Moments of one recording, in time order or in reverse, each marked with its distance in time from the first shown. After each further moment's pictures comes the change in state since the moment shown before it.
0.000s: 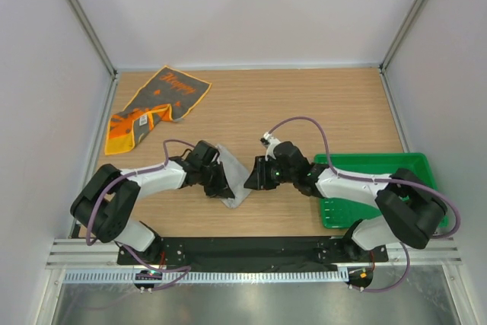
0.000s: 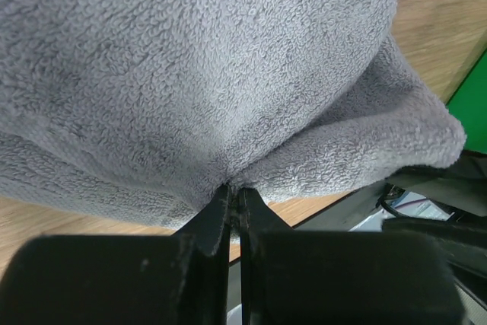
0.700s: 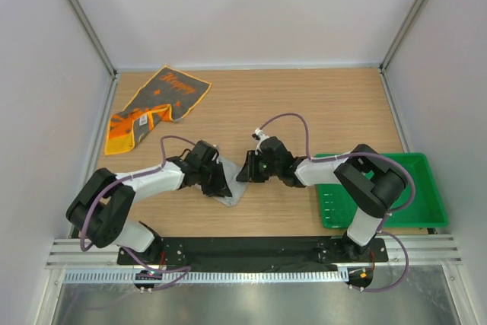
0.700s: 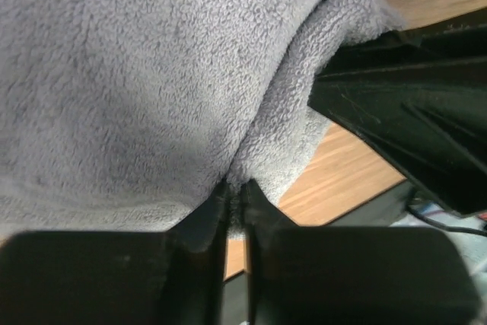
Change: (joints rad) left arm -0.002 -0.020 0.001 -0.019 -0.044 0.065; right arm -0.029 0.321 0.113 0.158 0.032 0.063
